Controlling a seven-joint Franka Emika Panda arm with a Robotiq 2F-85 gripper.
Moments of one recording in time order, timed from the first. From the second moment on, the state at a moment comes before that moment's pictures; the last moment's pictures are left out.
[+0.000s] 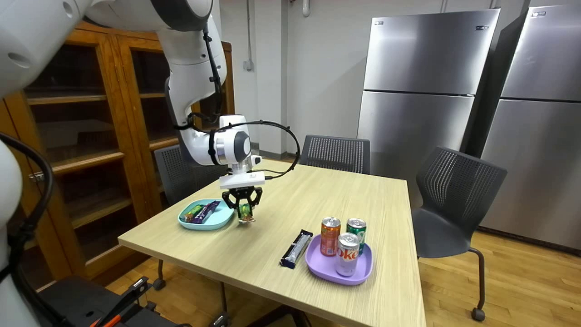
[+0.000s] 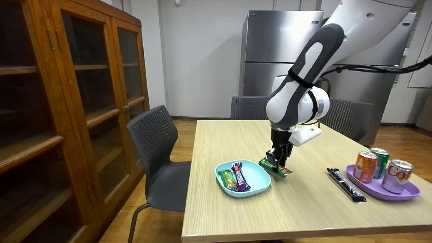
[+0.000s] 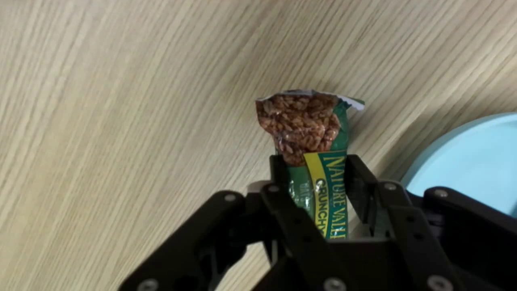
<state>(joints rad) 0.10 0.76 0.05 -1.90 -0.27 2.67 -0.29</state>
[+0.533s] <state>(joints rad) 0.20 0.75 0.03 -1.90 -0.27 2.69 -0.18</state>
